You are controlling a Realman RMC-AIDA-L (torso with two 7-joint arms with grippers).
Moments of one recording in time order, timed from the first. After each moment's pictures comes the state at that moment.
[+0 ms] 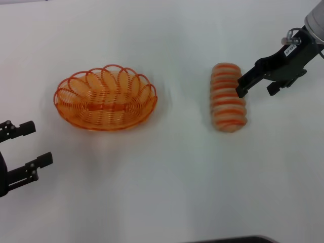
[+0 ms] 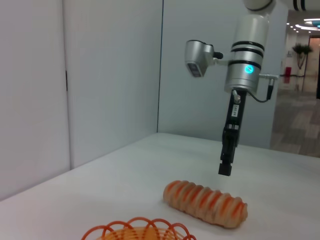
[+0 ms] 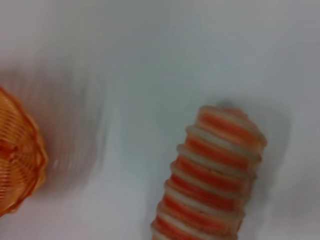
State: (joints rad) left arm -0.22 -2.16 0.31 0.94 2.15 1.98 -1.04; right arm 0.92 2.02 -0.81 -0.82 -2.85 -1.68 2.82
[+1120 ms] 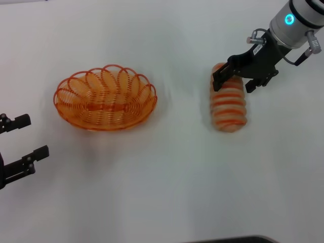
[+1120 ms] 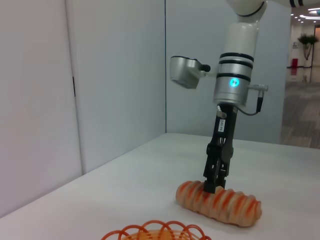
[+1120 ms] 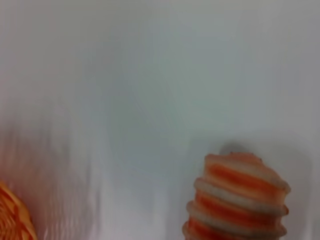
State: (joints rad) left arm -0.23 -2.16 0.29 0.94 2.14 1.97 -0.99; right arm 1.01 2.04 -0.84 -0.62 -2.87 -1.45 3.00
